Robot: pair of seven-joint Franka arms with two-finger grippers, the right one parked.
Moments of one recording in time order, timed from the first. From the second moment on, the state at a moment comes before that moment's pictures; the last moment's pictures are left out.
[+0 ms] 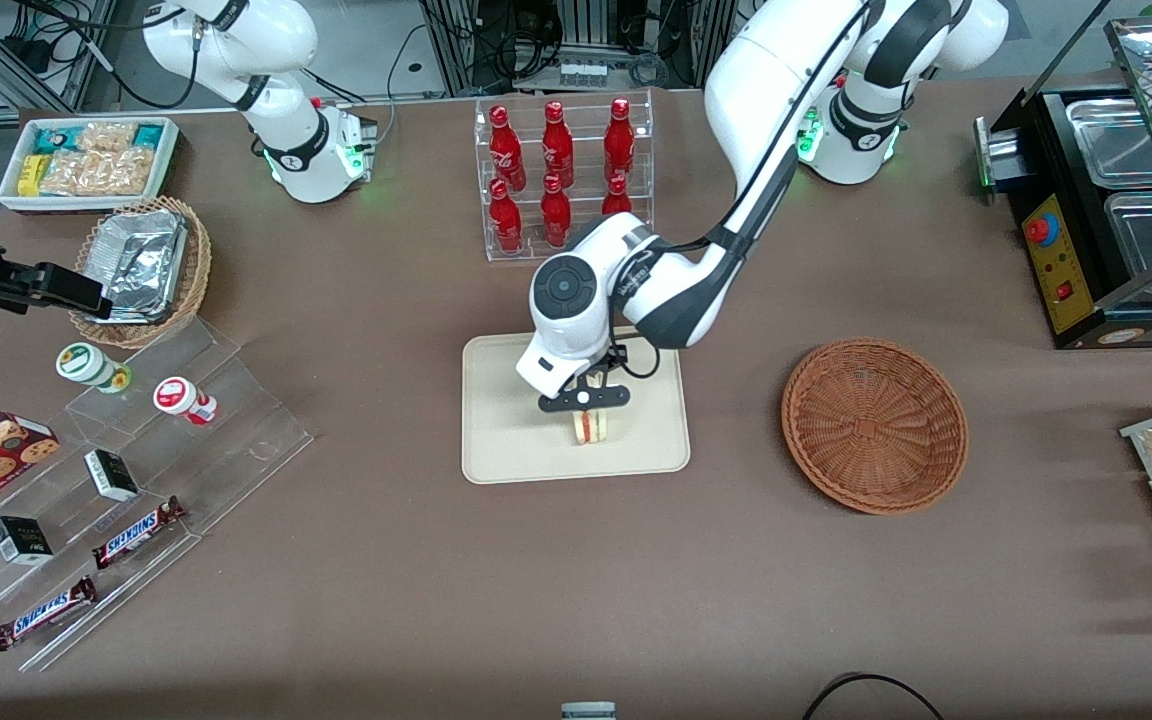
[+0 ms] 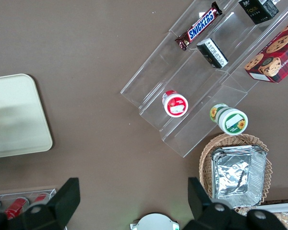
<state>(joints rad) -0.76 0.76 -0.07 -1.33 0.00 2.01 -0.90</state>
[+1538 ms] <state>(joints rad) -0.77 0.80 -0.06 -1.30 0.00 2.06 -1.00</state>
